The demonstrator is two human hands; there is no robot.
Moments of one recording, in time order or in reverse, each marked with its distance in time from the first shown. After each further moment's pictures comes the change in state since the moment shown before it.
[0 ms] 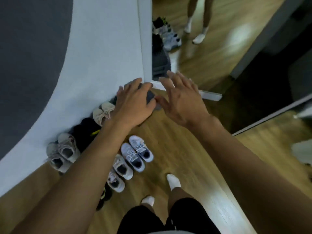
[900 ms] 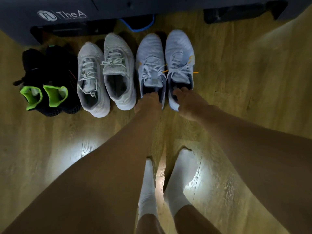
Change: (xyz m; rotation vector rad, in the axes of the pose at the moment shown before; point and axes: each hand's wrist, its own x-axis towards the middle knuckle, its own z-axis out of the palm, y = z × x) left_hand -0.104 -0.309 0.671 -0.335 -0.521 -1.016; right_hand -0.011 0.100 0.744 -0.153 -1.018 -0.466
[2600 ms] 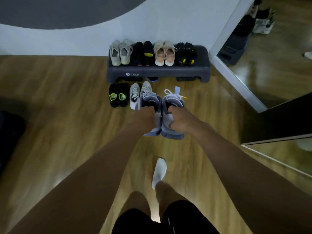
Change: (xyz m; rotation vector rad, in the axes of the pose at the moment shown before) left_hand -0.751 -0.003 -0.130 0.113 0.361 0.284; right_hand -0.687 -0.298 -0.147 0.101 0.256 -0.074
